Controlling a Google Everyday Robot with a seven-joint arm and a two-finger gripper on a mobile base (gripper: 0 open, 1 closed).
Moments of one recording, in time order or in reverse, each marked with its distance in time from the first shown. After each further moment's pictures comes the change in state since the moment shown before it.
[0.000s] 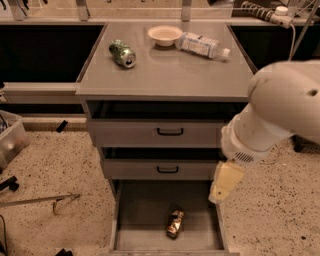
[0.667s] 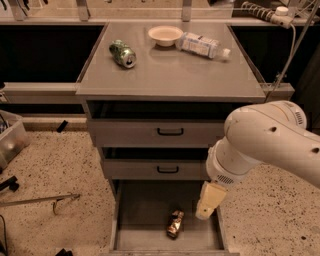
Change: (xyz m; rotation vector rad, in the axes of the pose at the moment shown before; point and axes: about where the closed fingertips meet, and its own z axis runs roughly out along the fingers) arm -0.003 0.026 0.076 -0.039 -0.009 0.001
